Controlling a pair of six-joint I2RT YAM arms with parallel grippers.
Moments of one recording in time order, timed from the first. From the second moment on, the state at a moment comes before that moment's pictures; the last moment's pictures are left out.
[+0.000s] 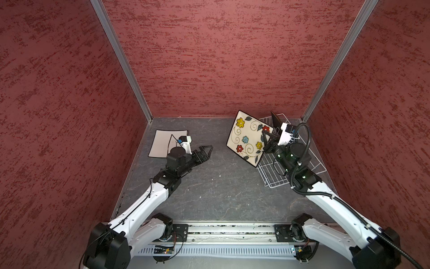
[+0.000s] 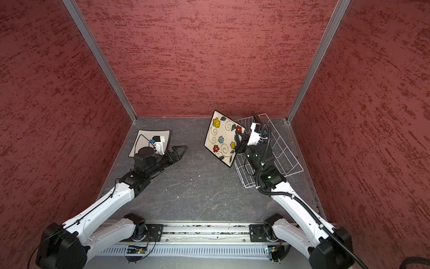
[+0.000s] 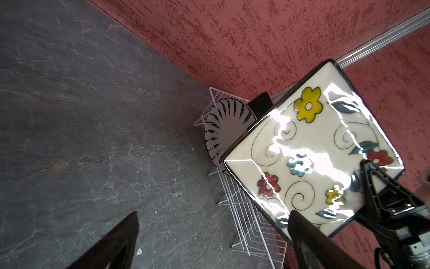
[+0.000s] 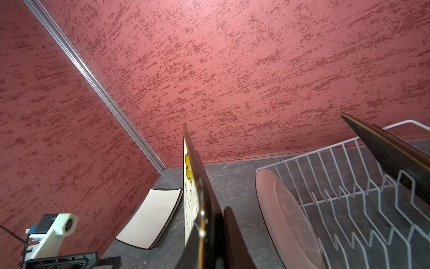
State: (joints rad) left arm -0.39 0.98 0.62 0.09 0.25 -0.87; right arm 0.48 1.00 0.72 0.34 0.07 0.53
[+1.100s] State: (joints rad) left arm -0.39 0.94 0.48 0.38 0.32 -0.95; right arm 0.48 1.35 0.43 1.20 0.18 1.21
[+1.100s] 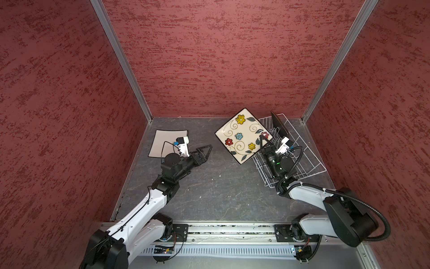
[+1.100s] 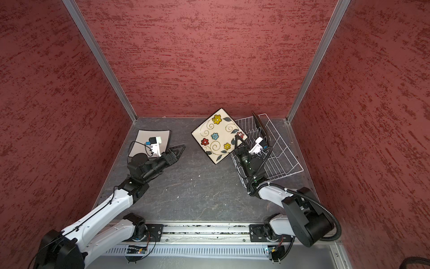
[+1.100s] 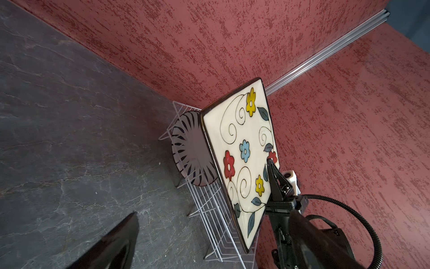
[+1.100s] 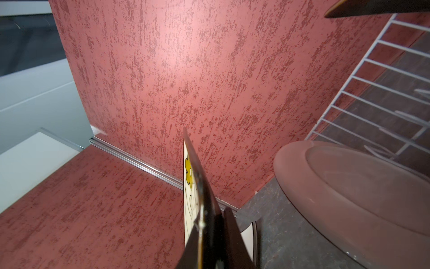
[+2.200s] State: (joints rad) left arm -0.60 1.21 0.43 1.02 0.17 -1.00; right arm 0.48 1.29 0.37 1.29 0.21 1.32
